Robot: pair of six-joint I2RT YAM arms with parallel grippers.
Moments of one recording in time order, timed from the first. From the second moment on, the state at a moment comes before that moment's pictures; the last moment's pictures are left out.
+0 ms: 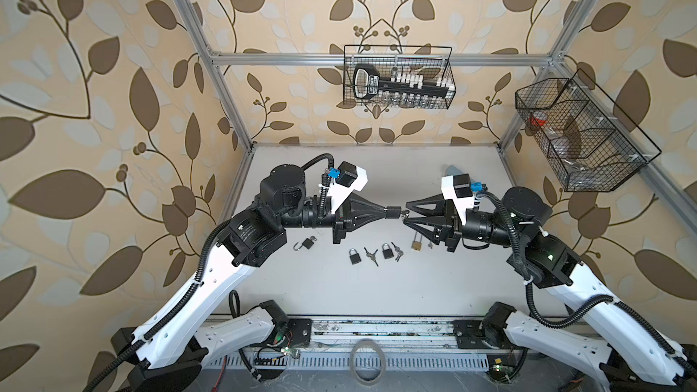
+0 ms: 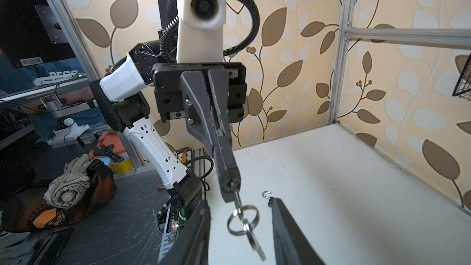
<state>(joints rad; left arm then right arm) -0.69 1.00 1.32 -0.49 0.77 -0.03 0.72 0.87 1.09 -0.22 -0.56 0.10</state>
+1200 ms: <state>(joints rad) -0.70 0.92 1.35 -0.63 0.67 0.06 0.57 0.77 1.06 -0.21 -0.66 0.12</state>
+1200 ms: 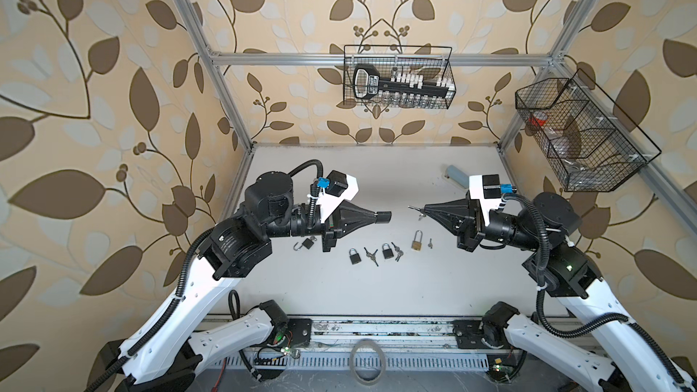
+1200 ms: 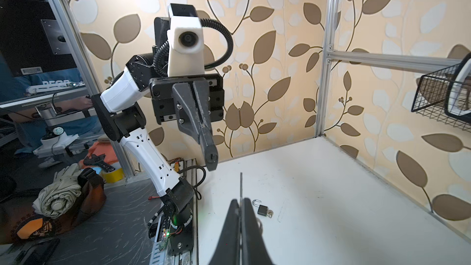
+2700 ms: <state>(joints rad) -0.36 1.40 1.35 -1.26 0.25 -0.12 0.66 1.19 0.69 0.17 0.07 0.36</state>
